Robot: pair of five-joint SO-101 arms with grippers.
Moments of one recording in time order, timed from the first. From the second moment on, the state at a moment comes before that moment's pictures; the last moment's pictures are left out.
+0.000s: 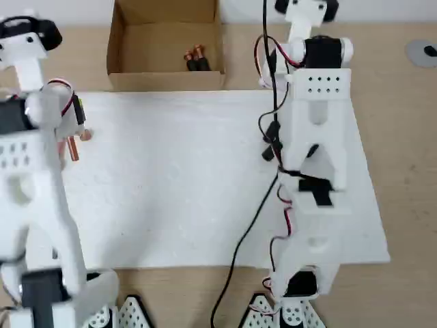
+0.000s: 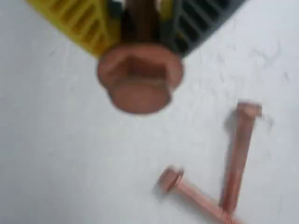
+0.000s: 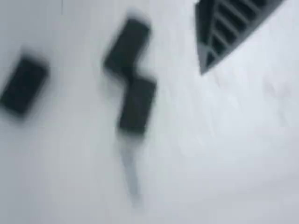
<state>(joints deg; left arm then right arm) -12.7 -18.8 -11.2 92.0 -7.9 -5.9 25.4 -49.1 101.6 -25.2</state>
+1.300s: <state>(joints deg) -9.3 -43.9 20.0 87.0 -8.0 6.7 43.4 -46.0 98.8 -15.3</state>
